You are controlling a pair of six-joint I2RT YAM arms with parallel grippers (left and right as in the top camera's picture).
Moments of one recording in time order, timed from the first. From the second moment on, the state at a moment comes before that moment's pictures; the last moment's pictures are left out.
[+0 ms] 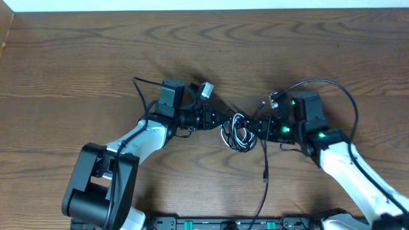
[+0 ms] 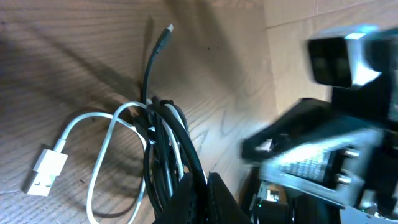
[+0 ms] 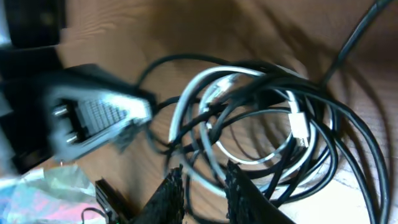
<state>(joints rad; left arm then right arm) -0.32 1.69 0.76 0.13 0.98 -0.56 0.29 1.35 0.67 -0.24 -0.64 0.60</state>
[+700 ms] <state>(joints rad) -0.32 1.69 0.76 0.29 1.05 -0.70 0.43 1.77 0.67 0.03 -0.68 0.66</state>
